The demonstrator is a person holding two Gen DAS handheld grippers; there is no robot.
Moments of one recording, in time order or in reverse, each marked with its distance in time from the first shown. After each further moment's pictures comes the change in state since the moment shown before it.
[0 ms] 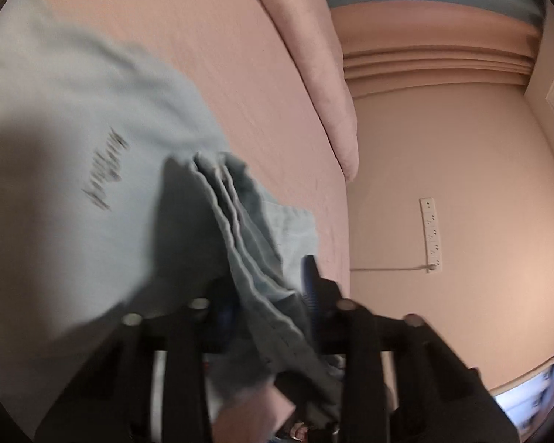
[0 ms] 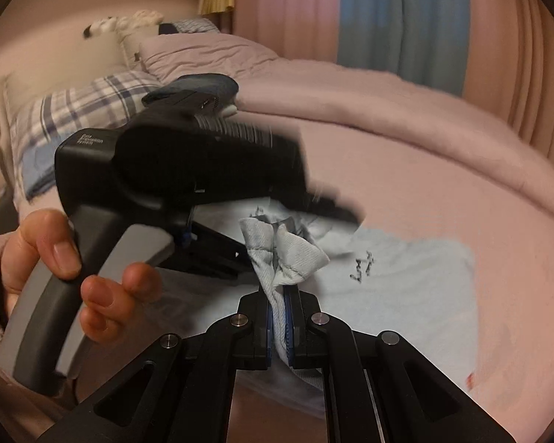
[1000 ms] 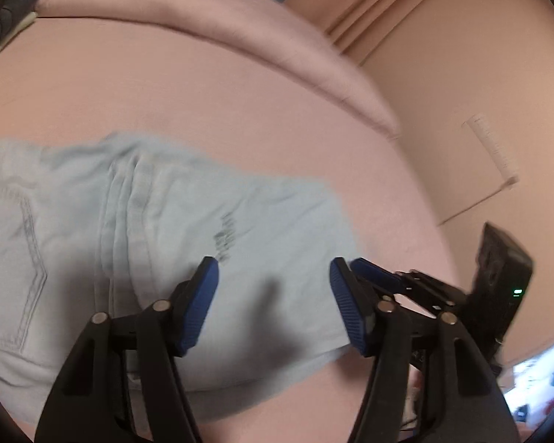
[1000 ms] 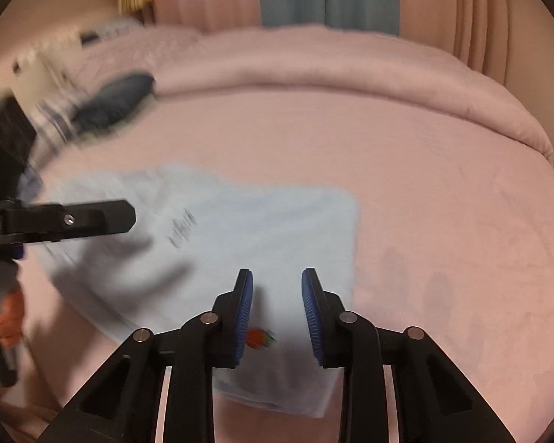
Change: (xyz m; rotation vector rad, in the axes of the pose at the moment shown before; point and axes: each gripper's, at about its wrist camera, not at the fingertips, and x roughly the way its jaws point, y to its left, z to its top) left arm 0.045 -0.048 -0.053 0.471 -0.046 0.406; right arm -0.001 -0.124 -0.041 0.233 0.229 -0.082
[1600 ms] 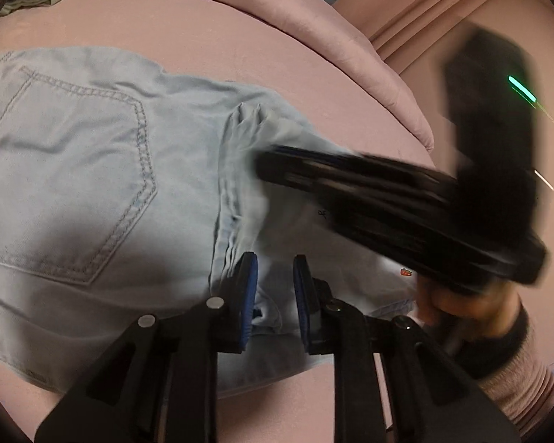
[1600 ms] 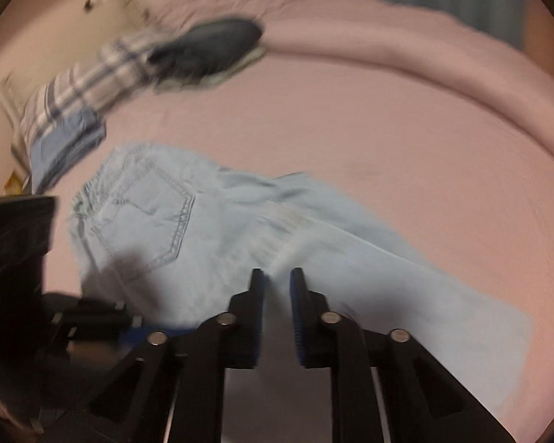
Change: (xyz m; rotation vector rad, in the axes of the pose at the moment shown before) left arm -0.008 0.057 -0.043 -0.128 -0.005 0.020; right arm 0.083 0.122 0.095 -0.290 0.133 0.279
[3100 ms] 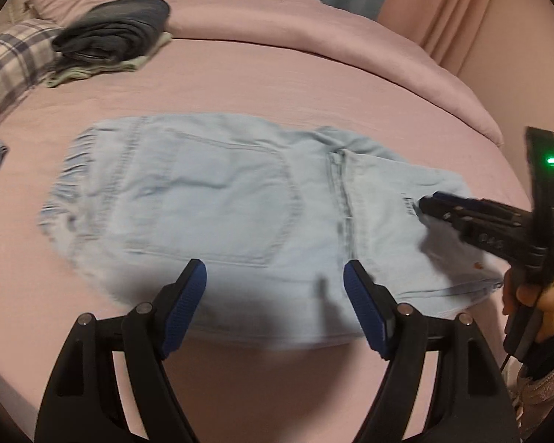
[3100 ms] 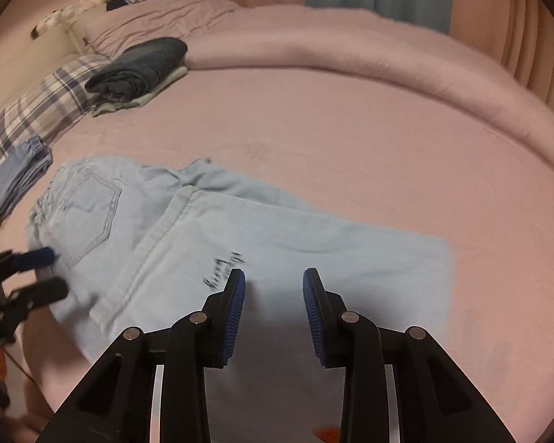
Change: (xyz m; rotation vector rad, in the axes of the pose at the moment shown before) left arm -0.046 -0.007 -0.004 0.103 -0.128 0.413; right arm -0.050 -0.016 -0.067 0.198 -0.076 -0.177
